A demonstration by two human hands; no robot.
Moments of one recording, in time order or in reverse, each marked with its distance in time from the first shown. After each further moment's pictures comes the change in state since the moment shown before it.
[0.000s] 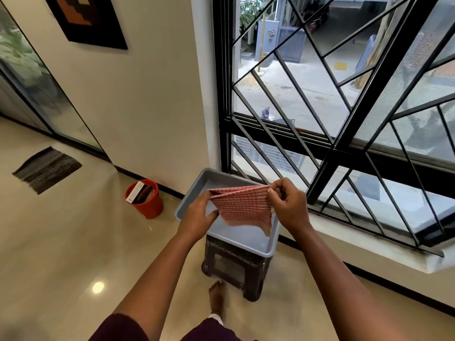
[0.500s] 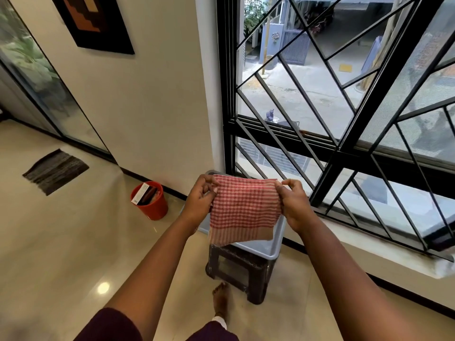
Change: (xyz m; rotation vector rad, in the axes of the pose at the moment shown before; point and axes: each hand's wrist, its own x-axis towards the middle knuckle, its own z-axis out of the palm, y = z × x) left_hand 0.012 0.037 -0.030 -0.738 -0.004 -0.145; right_hand 0.018 -0.013 0.000 0.588 -0.085 0.627
